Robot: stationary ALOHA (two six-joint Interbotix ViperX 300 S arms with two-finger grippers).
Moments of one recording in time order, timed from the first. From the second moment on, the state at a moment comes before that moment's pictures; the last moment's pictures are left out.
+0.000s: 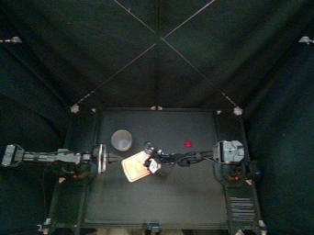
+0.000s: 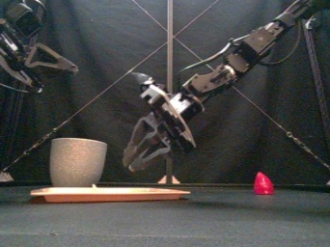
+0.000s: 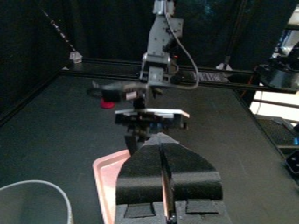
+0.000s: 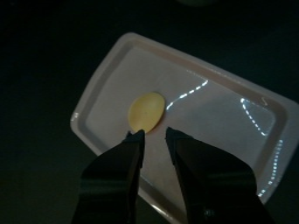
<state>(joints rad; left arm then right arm) 0.05 -0.97 1.34 -0.05 -0.29 0.00 -0.09 0.28 0.42 -0.08 -0.06 0.63</state>
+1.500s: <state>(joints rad) 0.09 -0.97 1.36 -0.07 -0.29 0.00 -0.18 -0.83 1.23 -0.99 -0.54 0.64</state>
